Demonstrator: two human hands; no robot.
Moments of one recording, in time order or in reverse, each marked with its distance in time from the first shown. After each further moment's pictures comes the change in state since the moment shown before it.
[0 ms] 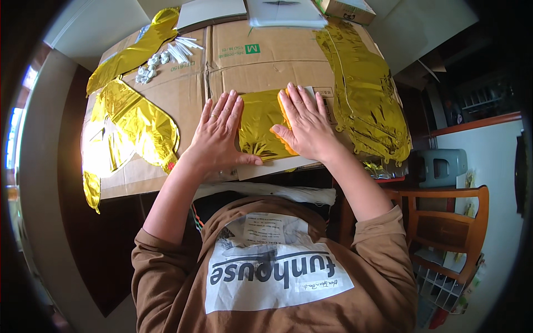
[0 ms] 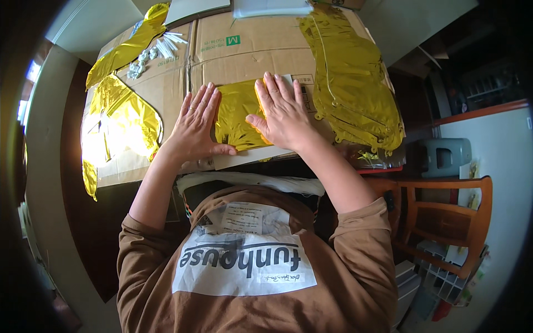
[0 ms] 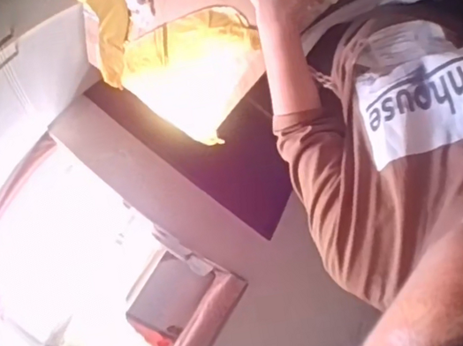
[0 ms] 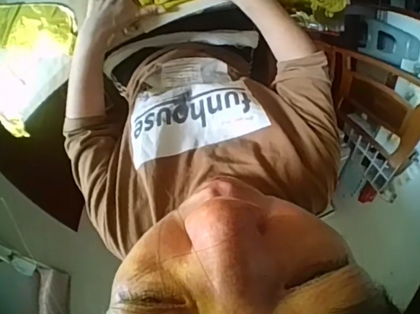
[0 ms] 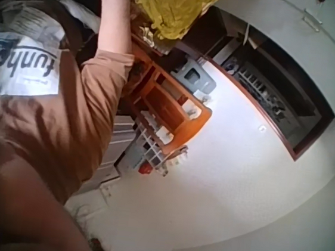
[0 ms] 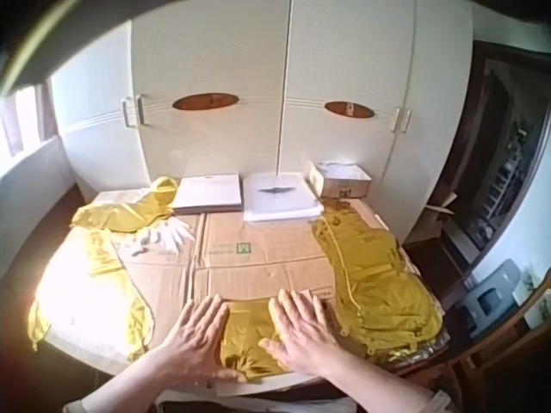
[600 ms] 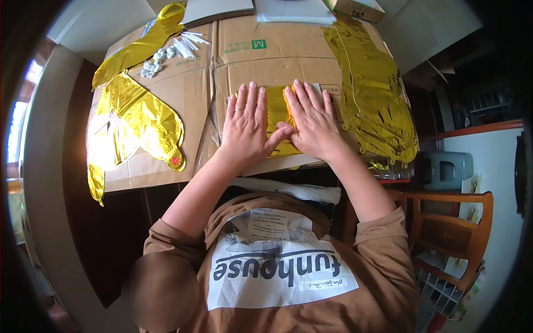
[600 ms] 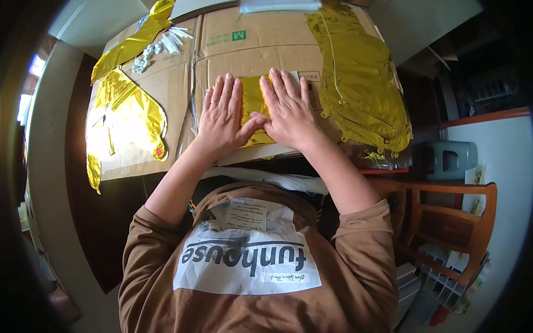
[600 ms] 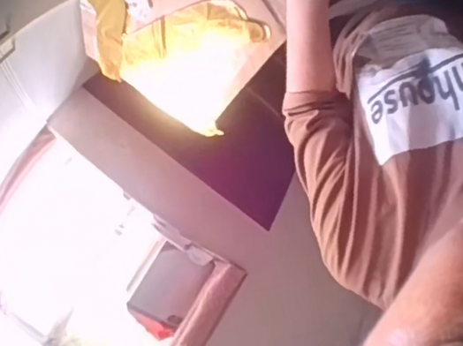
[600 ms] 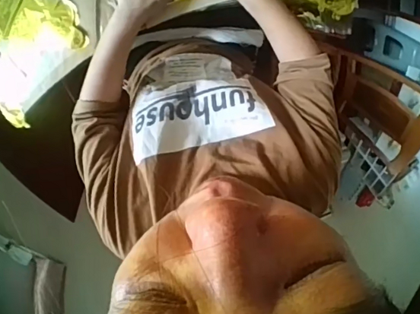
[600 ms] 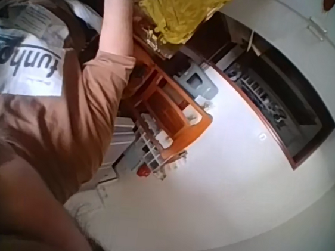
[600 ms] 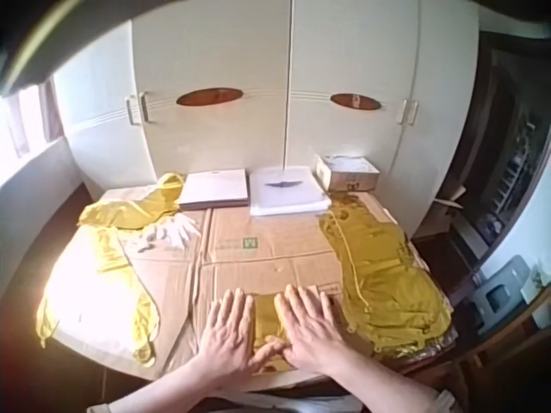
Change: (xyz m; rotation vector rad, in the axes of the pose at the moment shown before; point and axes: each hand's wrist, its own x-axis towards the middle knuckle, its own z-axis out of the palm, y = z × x) left_hand 0.028 0.046 0.034 0.013 0.281 -0.089; right_hand 0.000 0.000 0.004 0.025 0.078 -0.014
